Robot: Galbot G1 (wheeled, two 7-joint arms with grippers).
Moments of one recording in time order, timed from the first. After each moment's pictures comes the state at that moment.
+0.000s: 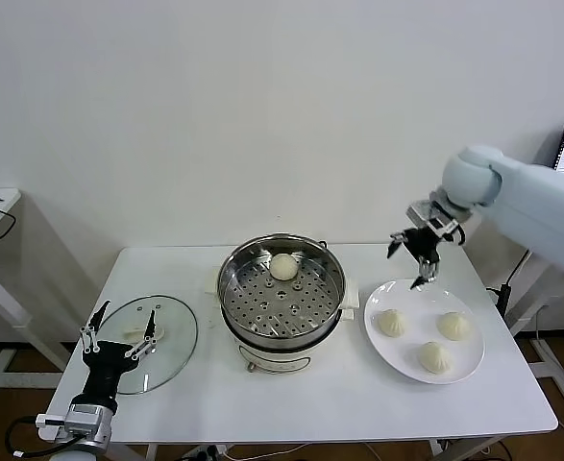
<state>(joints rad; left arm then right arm) 1.61 -1.42 -0.73 -2.13 0.16 0.01 0.08 0.42 0.70 -1.11 1.25 0.11 -0.08 -1.25</state>
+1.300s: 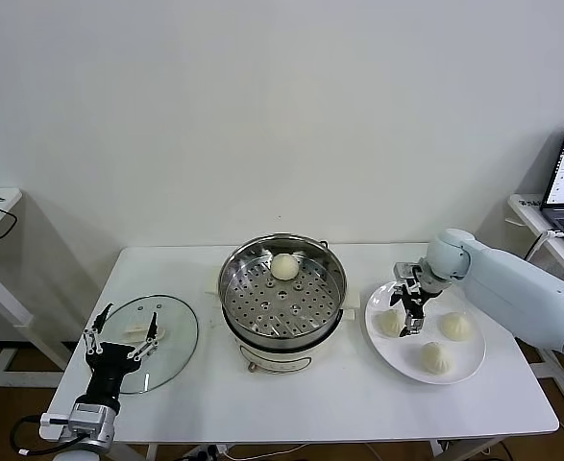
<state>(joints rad) 1.60 -1.43 -0.73 -2.11 0.16 0.01 0.08 0.02 0.81 -0.84 1.07 -0.03 -0.22 -1.14</state>
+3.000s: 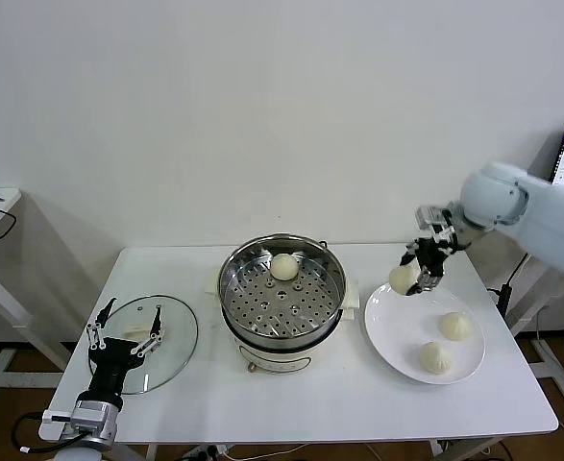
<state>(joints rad) 1.60 -1.41 -0.71 -2.14 0.16 0.02 0.08 0.71 0.63 -1.32 1.55 0.41 -0.45 -1.13</state>
